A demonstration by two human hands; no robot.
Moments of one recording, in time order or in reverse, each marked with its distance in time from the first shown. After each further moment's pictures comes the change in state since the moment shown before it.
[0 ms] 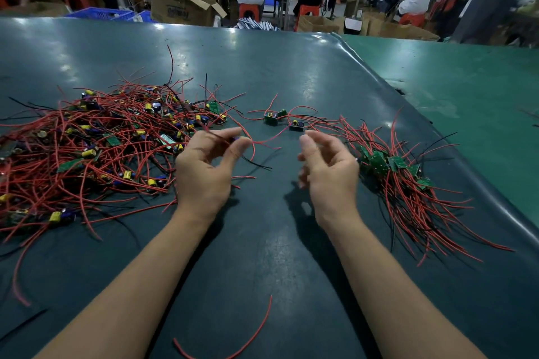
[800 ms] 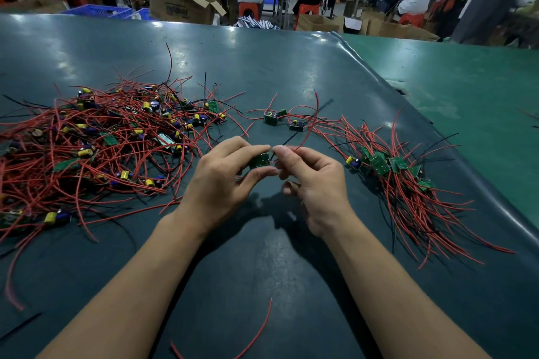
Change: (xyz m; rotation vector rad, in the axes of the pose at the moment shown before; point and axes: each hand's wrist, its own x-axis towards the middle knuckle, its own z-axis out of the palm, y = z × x) left_hand 0.001 0.001 -0.005 0.372 -0.391 0.510; right_hand -0.013 -0.005 0.006 0.097 -0.268 0.205
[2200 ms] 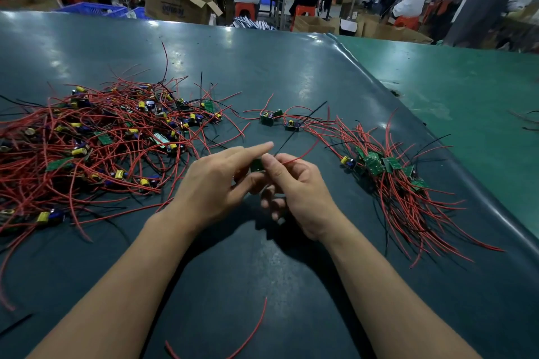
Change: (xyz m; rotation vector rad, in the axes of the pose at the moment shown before) left_hand -0.005 -0.003 -0.009 0.036 -0.203 -0.083; right_hand -0.002 0.008 -0.004 -0.174 -0.282 0.032
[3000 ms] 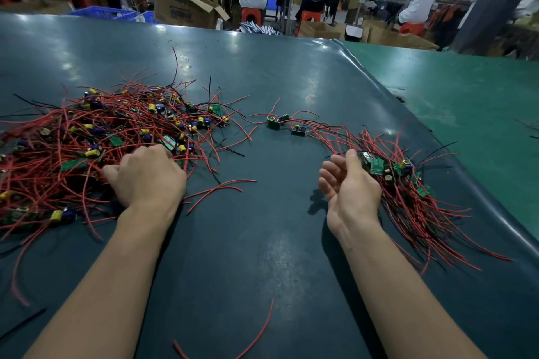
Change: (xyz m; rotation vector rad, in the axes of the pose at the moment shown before) left_hand -0.008 -0.049 -0.027 0.697 0.137 -0.942; right_hand 0.007 -0.011 -0.028 0.424 0.822 0.056
